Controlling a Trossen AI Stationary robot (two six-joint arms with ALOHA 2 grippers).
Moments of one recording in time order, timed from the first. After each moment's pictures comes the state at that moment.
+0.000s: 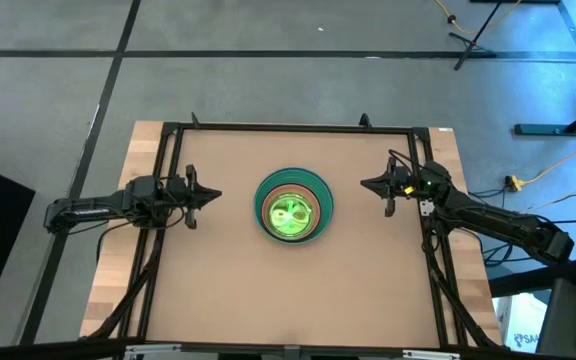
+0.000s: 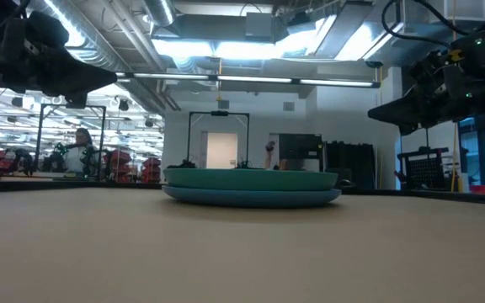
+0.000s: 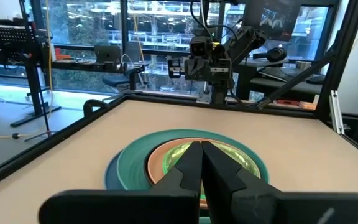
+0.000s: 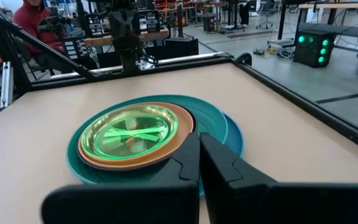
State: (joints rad) left arm 0.14 0.00 0.01 0.01 -0.04 -0.07; right arm -0.63 0.55 0.01 0.44 -0.52 0.03
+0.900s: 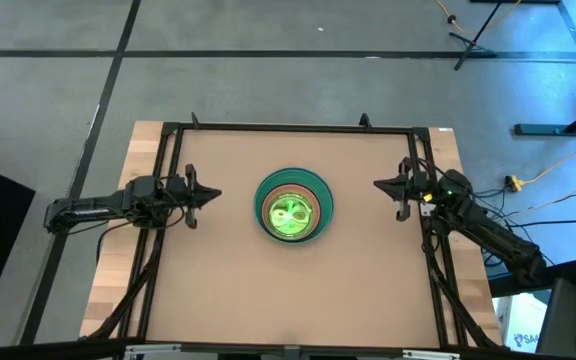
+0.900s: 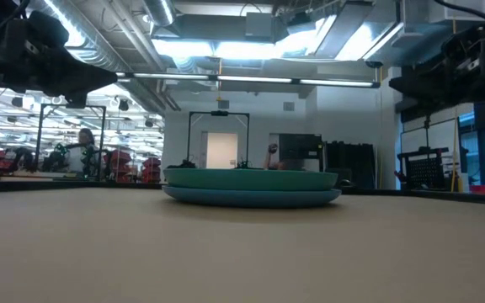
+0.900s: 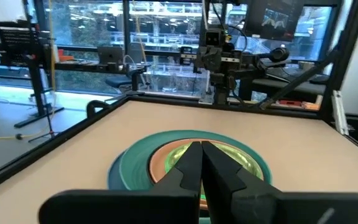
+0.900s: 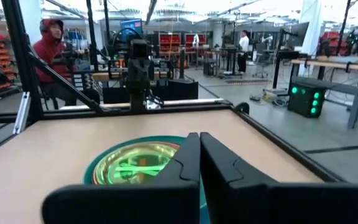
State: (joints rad) left arm 0.14 0.00 0.01 0.02 -0.05 -0.07; right arm -0.63 0.00 0.01 0.08 -0.52 0.03
